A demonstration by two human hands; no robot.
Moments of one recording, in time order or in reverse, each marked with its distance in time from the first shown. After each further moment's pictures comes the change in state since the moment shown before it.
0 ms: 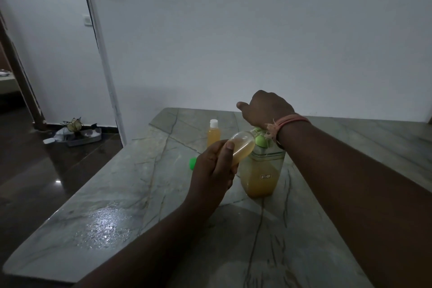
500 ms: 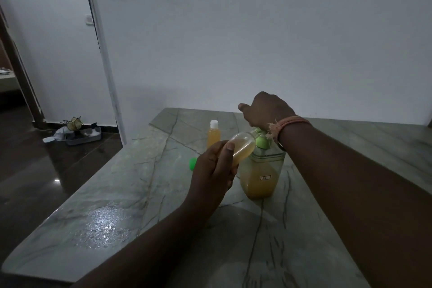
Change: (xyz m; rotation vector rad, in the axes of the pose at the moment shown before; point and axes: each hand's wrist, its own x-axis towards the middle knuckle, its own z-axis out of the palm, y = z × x) left_hand 0.000 0.002 0.000 -0.022 -0.009 0.005; right_hand 0.007 0.003 0.004 0.049 -0.010 0.004
